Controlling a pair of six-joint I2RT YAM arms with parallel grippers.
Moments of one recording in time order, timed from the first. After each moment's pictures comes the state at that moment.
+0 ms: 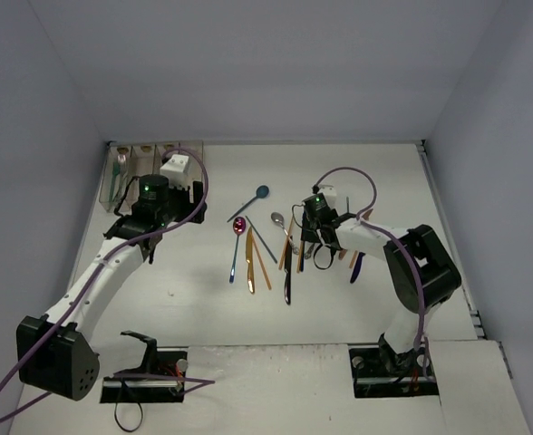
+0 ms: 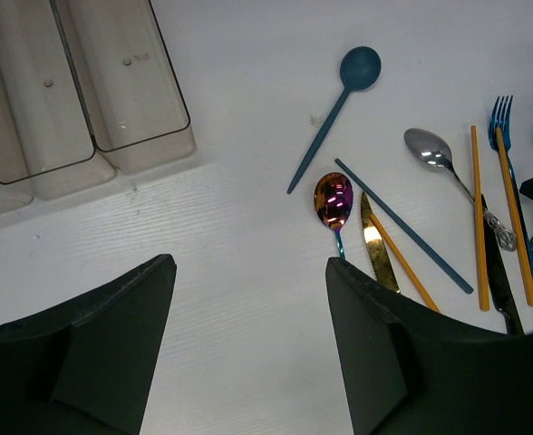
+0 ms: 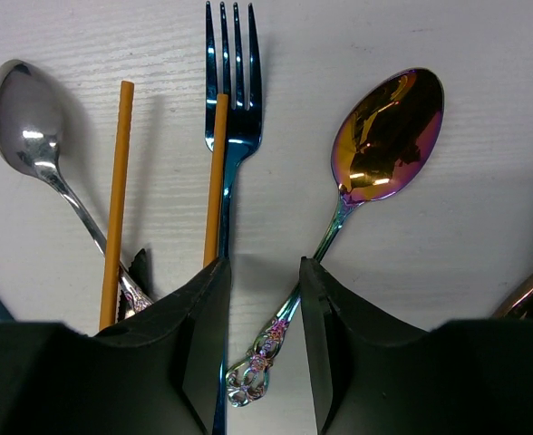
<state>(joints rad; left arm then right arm) -0.27 1.18 0.97 -0.29 0.06 -0.11 0.51 1.73 0.93 -0.13 0.26 0.52</state>
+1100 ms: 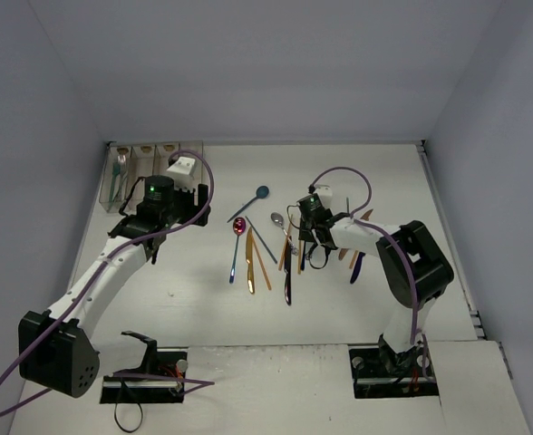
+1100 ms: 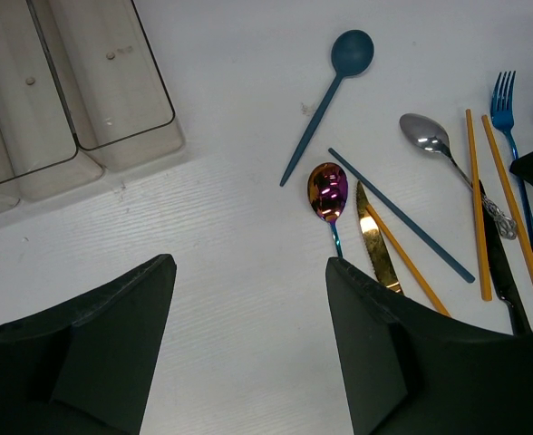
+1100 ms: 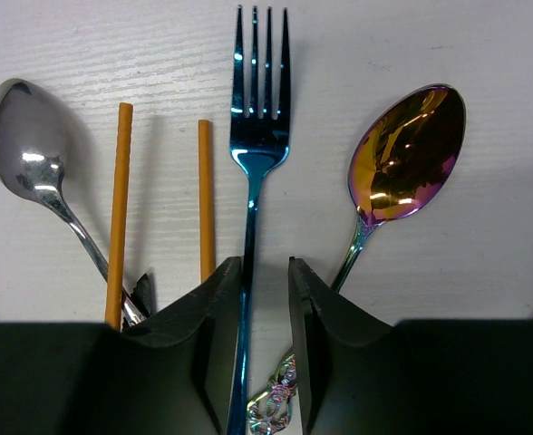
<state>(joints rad) -0.30 1.20 0.97 -0.29 0.05 -0.09 0.53 1.79 0.96 -0.11 0.30 0.53</state>
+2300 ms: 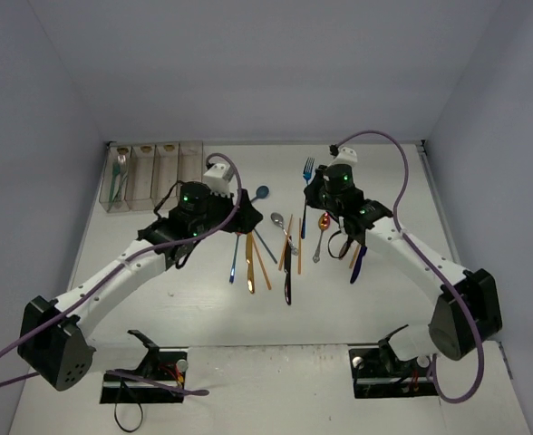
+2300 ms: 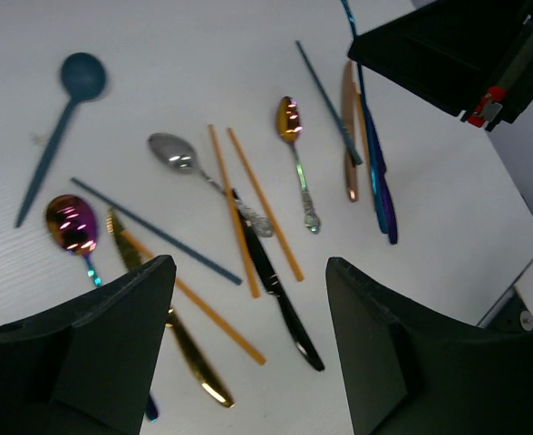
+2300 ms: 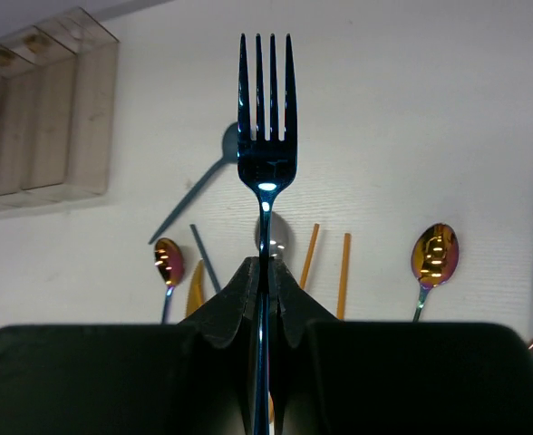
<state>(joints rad) -0.59 1.24 0.99 -0.14 0.17 -0.41 0.51 1.41 1.06 -0.13 0.20 0.55</state>
